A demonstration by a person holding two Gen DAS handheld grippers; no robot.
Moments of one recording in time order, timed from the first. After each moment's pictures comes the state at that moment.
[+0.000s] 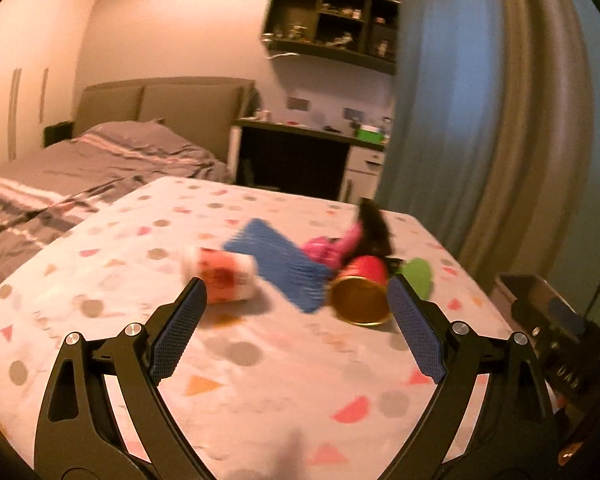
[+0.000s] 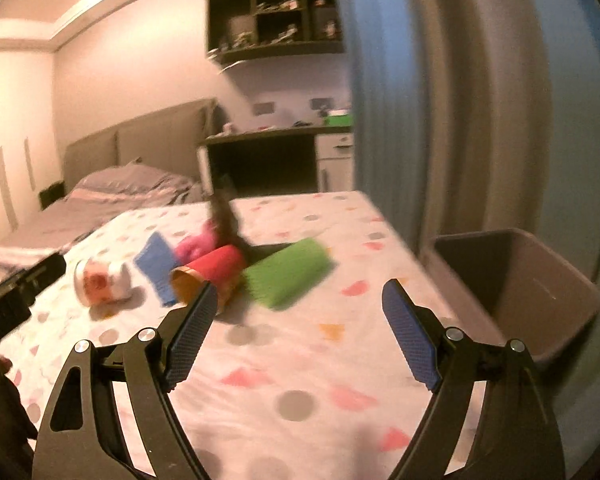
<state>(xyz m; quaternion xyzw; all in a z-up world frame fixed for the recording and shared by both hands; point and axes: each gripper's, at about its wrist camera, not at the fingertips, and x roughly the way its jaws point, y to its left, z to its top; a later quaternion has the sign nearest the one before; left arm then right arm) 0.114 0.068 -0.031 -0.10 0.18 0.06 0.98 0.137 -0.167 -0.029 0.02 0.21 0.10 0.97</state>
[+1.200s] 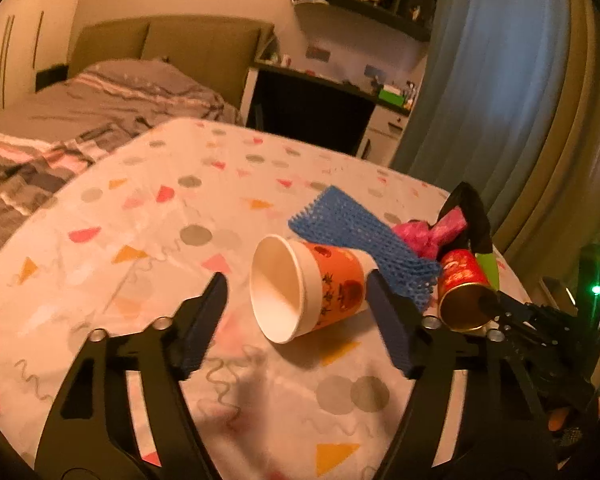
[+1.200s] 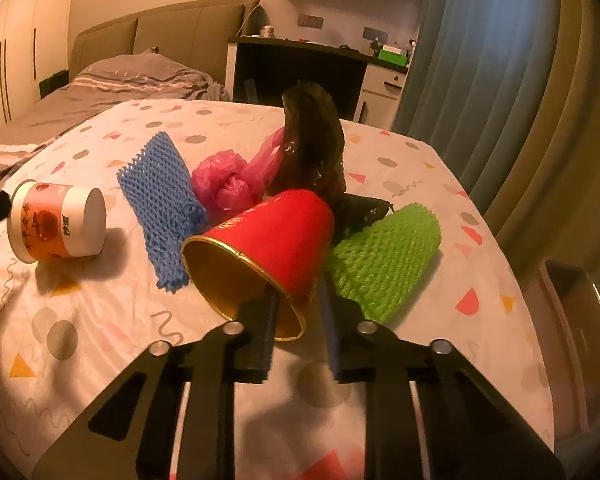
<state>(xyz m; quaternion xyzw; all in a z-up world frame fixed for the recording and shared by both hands) 0.192 0.187 -0.074 -0.15 0.28 0.03 0.95 0.249 -0.052 -0.081 -0.11 0.34 0.11 0.93</state>
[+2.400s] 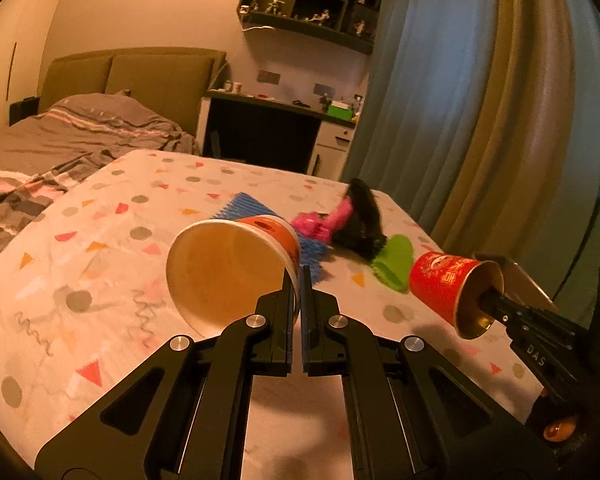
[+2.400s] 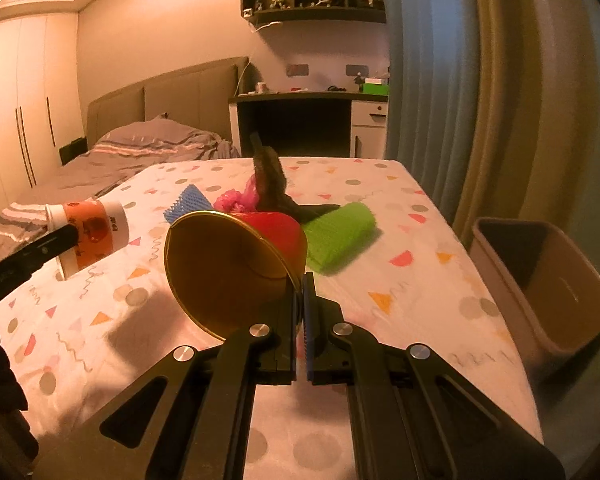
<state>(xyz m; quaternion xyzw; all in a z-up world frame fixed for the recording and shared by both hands) 0.111 0.096 -0.036 -0.12 0.23 -0.03 0.97 0.130 -0.146 -0.035 -0.01 0.26 0.14 0.95</state>
